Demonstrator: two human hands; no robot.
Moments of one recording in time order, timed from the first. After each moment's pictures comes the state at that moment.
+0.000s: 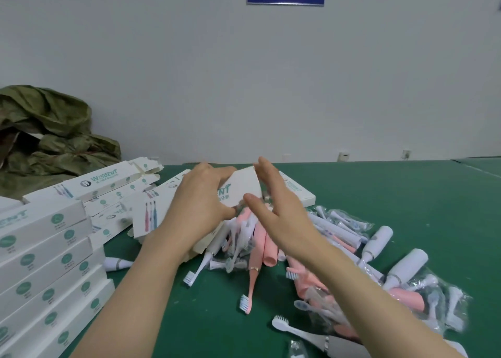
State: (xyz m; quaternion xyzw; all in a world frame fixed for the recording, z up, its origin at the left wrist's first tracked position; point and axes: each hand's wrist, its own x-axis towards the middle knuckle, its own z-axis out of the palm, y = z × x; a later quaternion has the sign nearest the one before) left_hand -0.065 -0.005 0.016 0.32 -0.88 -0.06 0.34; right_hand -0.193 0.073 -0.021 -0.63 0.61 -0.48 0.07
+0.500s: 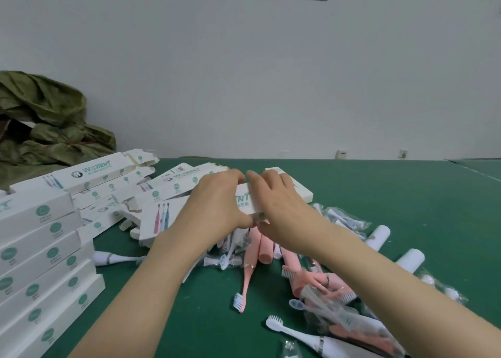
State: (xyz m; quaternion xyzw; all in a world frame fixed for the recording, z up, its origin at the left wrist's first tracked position) left_hand -0.083 -0.002 0.001 0.35 -0.89 -0.08 0.28; right_hand -0.213 0.063 -0.016 -0.71 0.68 -0.14 -0.15
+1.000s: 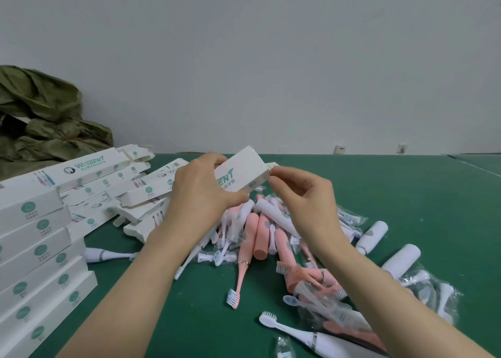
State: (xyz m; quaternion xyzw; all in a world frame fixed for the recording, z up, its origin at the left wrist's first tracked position) left_hand -0.084 -0.001 0.001 0.38 -0.81 -0.15 0.42; right_hand -0.220 0.082 -0.023 -0.48 0.57 -0.67 0.07
